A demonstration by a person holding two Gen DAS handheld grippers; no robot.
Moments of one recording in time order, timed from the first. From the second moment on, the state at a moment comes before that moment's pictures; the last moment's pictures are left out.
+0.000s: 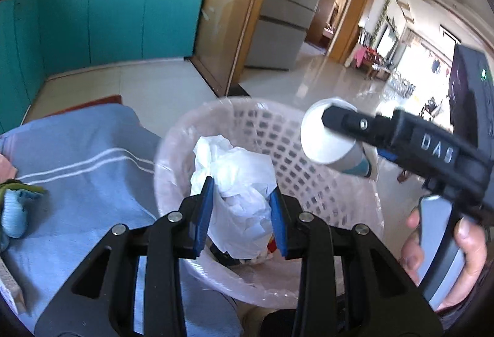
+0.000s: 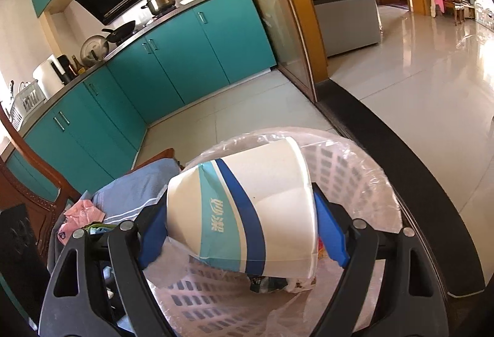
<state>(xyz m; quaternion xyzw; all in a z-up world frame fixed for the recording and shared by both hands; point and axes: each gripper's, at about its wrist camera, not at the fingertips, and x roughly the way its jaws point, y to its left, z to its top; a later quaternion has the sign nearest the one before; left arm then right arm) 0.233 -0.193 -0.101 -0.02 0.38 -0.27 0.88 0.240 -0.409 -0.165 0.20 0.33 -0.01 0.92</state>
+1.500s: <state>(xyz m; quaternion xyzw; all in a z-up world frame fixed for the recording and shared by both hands) 0.209 0.112 -0.057 -0.12 0.34 0.16 0.92 0.299 -0.148 -0.177 0.00 0.39 0.27 0.88</state>
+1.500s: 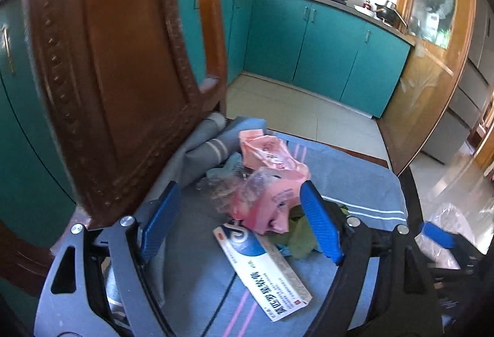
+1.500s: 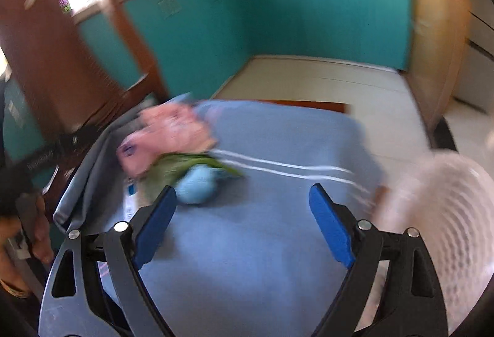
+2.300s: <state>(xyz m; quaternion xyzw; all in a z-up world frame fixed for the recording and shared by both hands) 0.206 0.130 -0.079 -0.11 0.37 0.16 0.91 0.313 -0.119 -0.211 0.05 0.46 0.34 0.82</state>
